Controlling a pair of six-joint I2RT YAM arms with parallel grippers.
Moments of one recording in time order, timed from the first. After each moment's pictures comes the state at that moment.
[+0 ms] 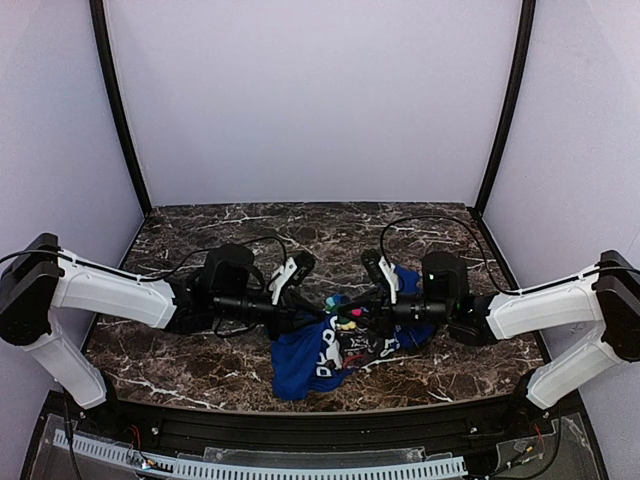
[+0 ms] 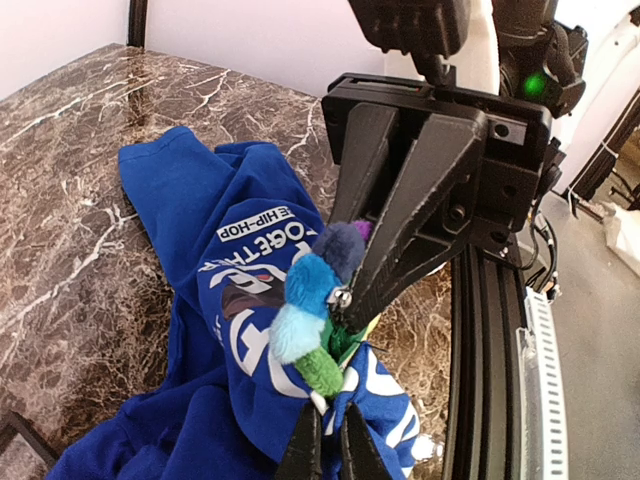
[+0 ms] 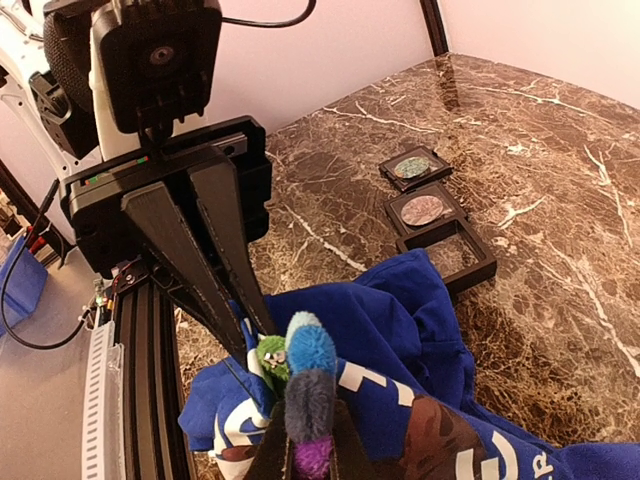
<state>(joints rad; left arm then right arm) -0.94 1.58 0.80 0.39 0.44 -0.11 0.84 1.40 0.54 0.58 -0.45 0.21</state>
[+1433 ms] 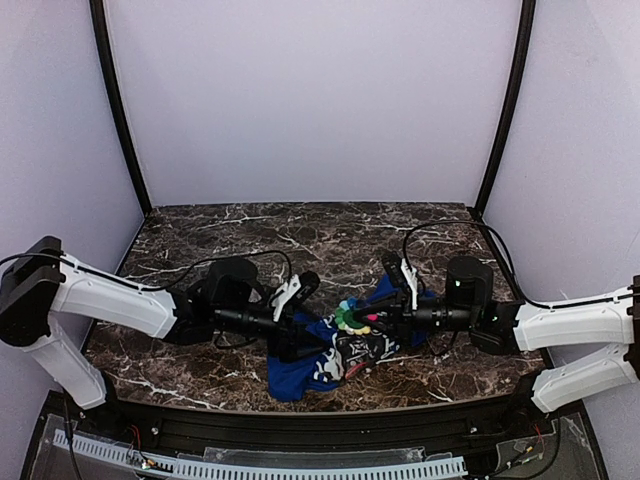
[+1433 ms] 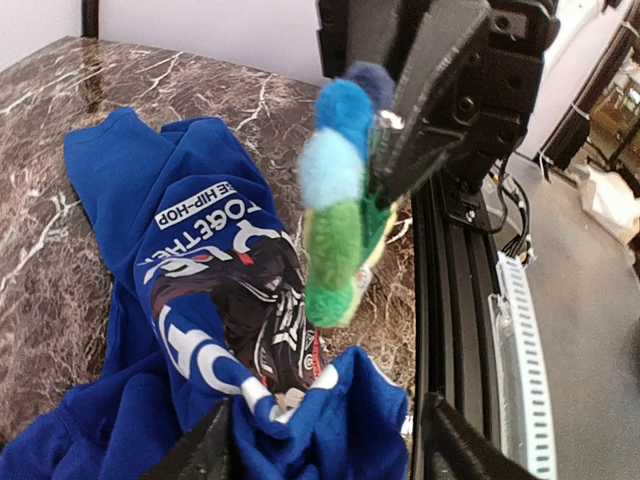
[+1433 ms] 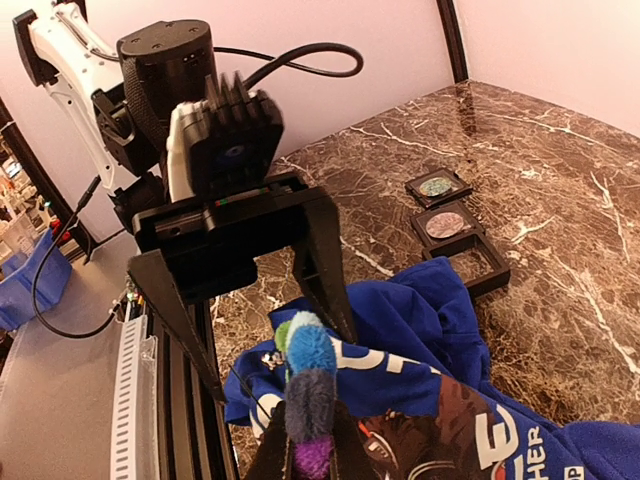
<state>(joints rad) -0.99 1.59 0.76 0.40 0.48 -0.08 0.86 1.17 0.45 0.50 -0.47 0.20</state>
